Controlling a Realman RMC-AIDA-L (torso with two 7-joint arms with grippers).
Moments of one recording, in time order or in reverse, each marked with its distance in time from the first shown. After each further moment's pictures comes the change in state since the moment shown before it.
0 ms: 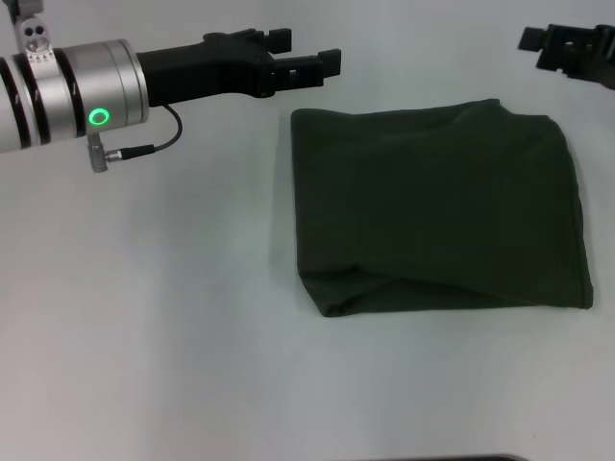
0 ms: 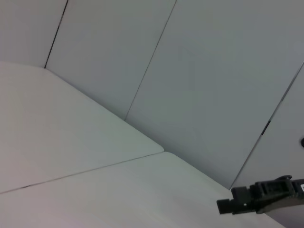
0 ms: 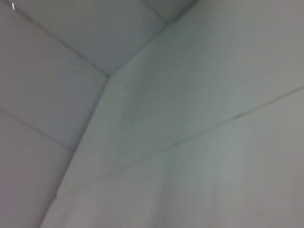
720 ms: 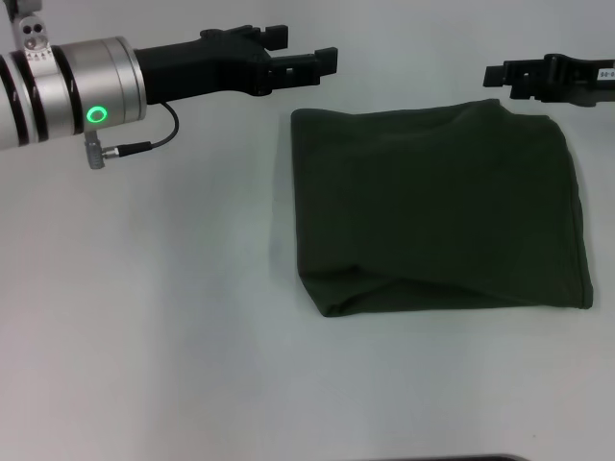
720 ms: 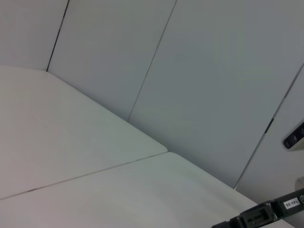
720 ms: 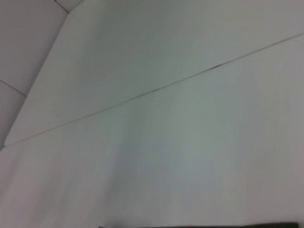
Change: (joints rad) left arm -0.002 0.004 0.000 0.000 0.002 -0.009 0.017; right arm 0.076 0.015 -0.108 0.002 -0.150 0.127 0.081
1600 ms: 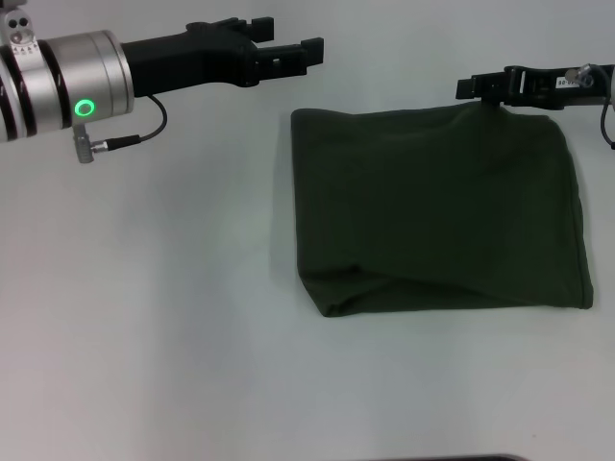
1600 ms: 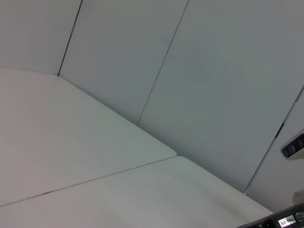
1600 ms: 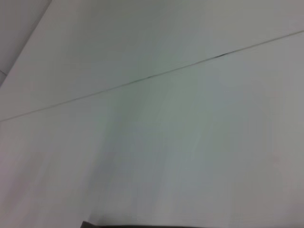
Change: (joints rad) left arm -0.004 0.010 -0.026 -0.007 0.004 -0.004 0.000; right arm 0.030 0.046 -0.112 0.005 0.002 0.127 0.000
